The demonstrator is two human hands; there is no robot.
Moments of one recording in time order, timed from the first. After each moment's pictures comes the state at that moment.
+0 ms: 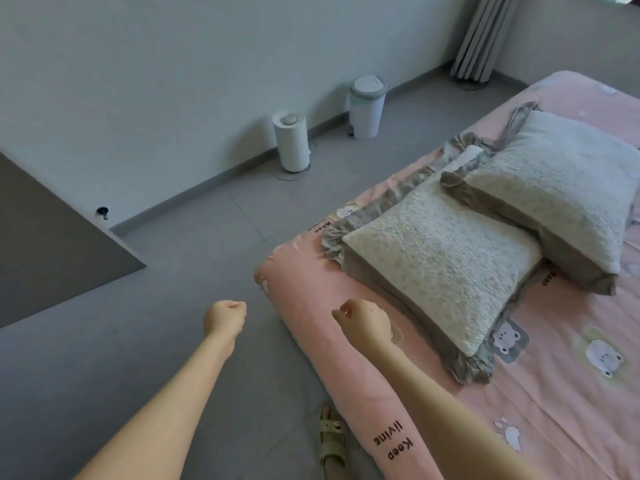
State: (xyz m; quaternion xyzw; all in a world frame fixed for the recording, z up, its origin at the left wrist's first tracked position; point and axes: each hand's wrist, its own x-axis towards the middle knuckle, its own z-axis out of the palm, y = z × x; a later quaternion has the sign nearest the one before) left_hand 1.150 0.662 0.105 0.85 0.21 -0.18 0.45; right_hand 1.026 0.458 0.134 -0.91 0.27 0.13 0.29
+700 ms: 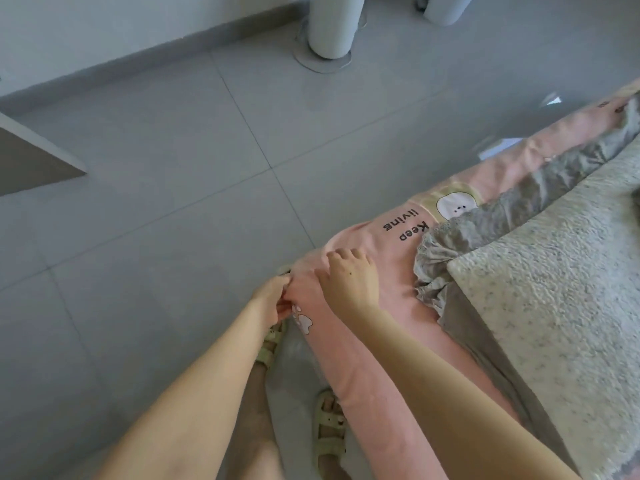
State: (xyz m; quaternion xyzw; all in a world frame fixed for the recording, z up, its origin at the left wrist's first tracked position) left_hand 1.406 0.623 -0.138 0.57 0.42 -0.49 0.51; right_hand 1.367 0.498 -0.056 -0.96 0.16 0.22 0.12
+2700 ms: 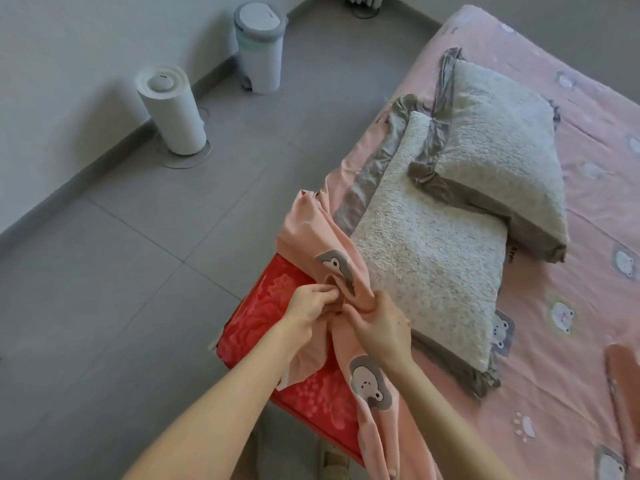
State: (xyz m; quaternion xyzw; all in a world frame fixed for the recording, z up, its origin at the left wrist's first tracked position) left_hand 1.342 0.451 0.074 0.61 -0.01 -0.61 0.51; right_hand 1.221 0.401 0.105 -0.76 0.57 0.00 0.30
